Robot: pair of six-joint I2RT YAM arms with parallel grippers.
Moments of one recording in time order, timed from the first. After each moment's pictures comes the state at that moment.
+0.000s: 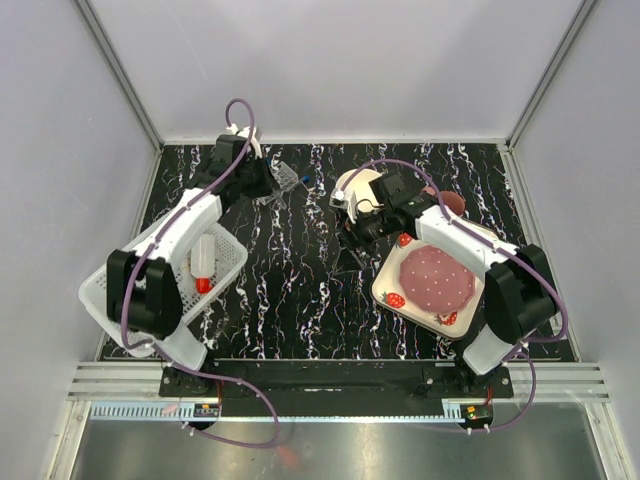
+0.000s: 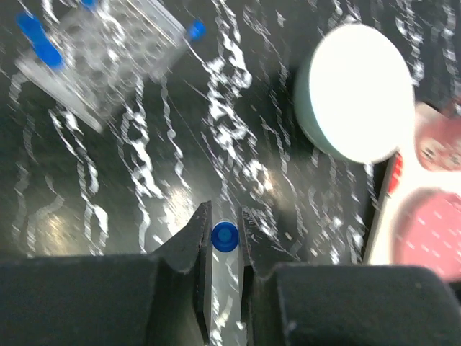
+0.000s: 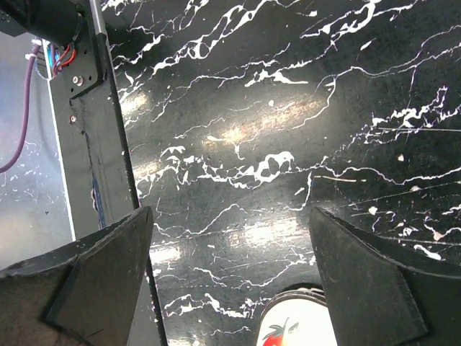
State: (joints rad) left arm -0.26 1.57 1.31 -0.38 0.23 -0.40; right arm 0.54 1.65 1.24 -0.56 -0.83 -0.30
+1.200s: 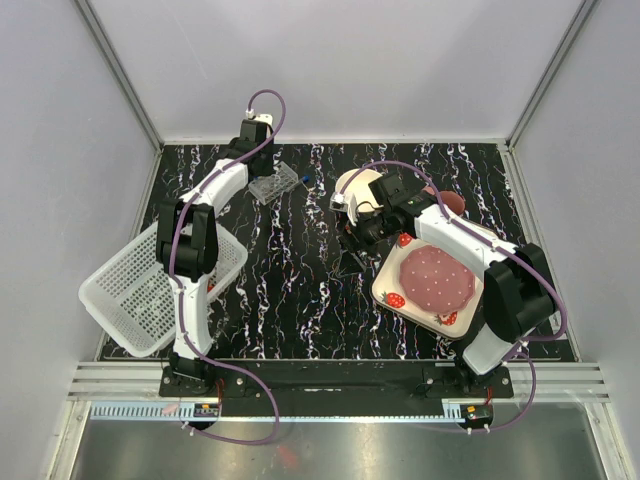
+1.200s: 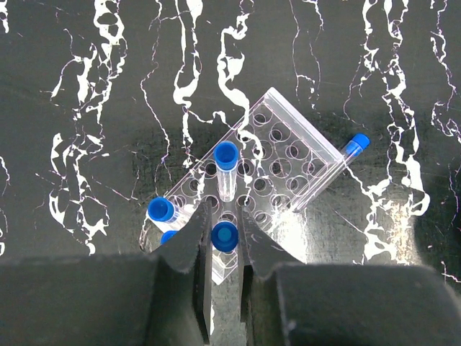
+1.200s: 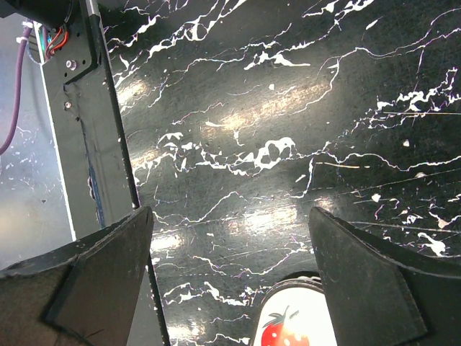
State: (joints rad) left arm -0.23 2.15 1.79 -0.35 -0.13 -0.12; right arm 0.54 1.66 1.25 -0.62 -0.81 -0.34
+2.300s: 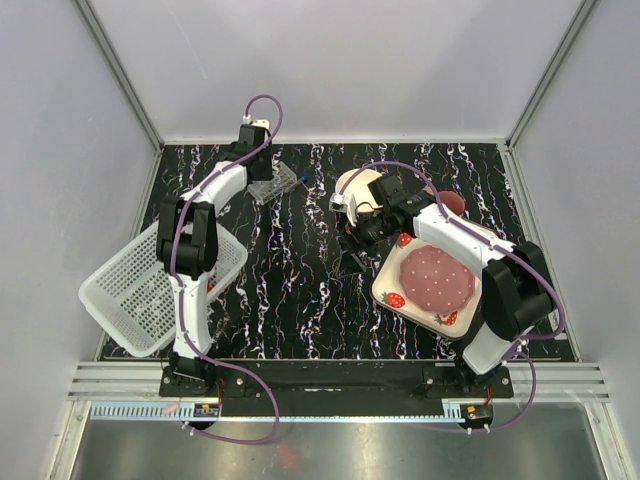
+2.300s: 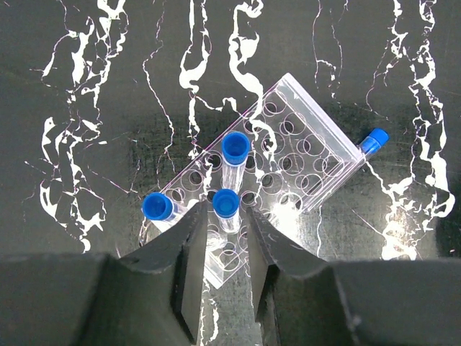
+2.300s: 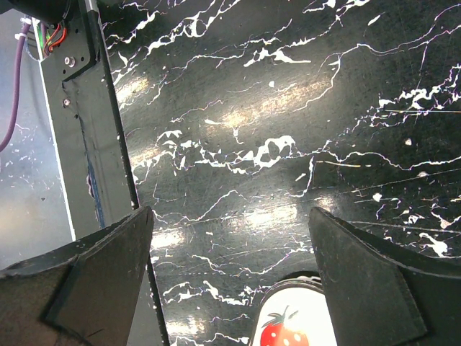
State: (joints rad) left arm -0.22 2.17 1.77 -0.34 -0.13 -0.14; right arm 0.54 1.67 1.26 -0.63 -0.81 -0.35
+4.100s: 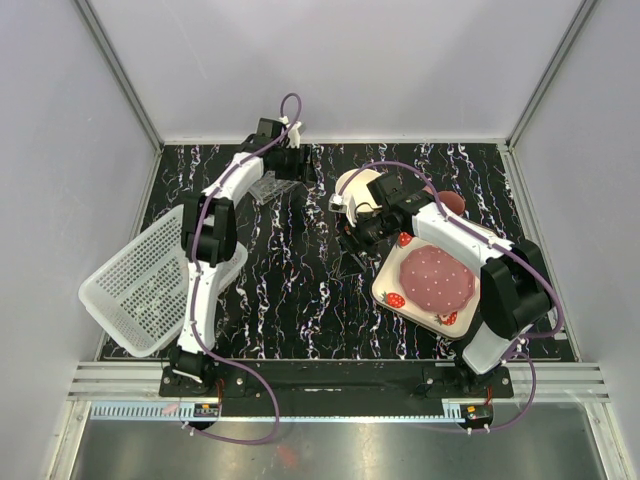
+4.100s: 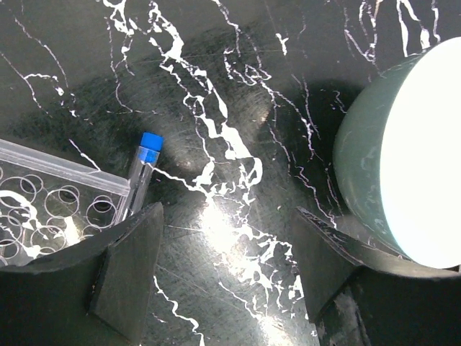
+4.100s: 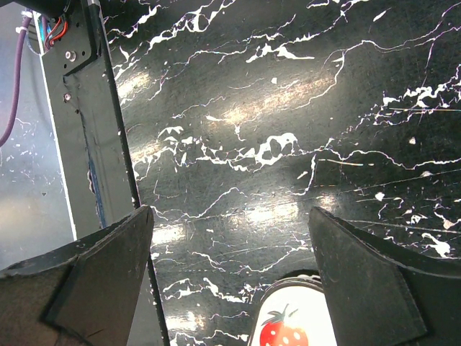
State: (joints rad) left arm -0.25 2.43 2.15 -0.54 0.46 -0.12; right arm 0.54 1.68 1.27 -0.66 -0.81 -0.37
